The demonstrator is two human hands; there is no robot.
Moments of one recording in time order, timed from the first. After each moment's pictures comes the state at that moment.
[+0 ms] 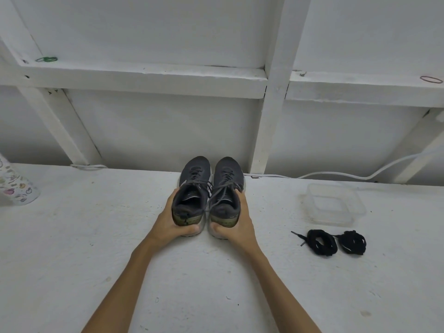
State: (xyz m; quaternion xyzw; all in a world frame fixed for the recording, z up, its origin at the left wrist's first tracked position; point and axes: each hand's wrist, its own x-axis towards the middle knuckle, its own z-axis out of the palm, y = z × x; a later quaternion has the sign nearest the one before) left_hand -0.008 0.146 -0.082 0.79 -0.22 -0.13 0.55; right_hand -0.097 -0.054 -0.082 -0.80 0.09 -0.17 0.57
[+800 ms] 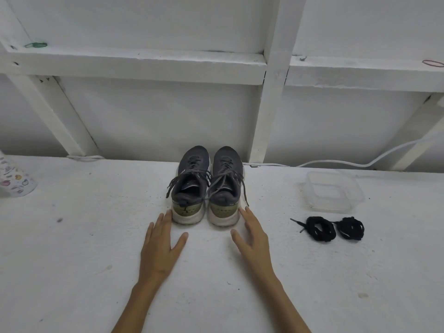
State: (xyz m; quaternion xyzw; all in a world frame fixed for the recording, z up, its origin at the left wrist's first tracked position) left_hand -0.087 0.165 -0.107 0.94 -0.09 -0.03 0.33; right_hand -0.163 -0.055 -0.112 -0.81 0.13 -0.17 0.55
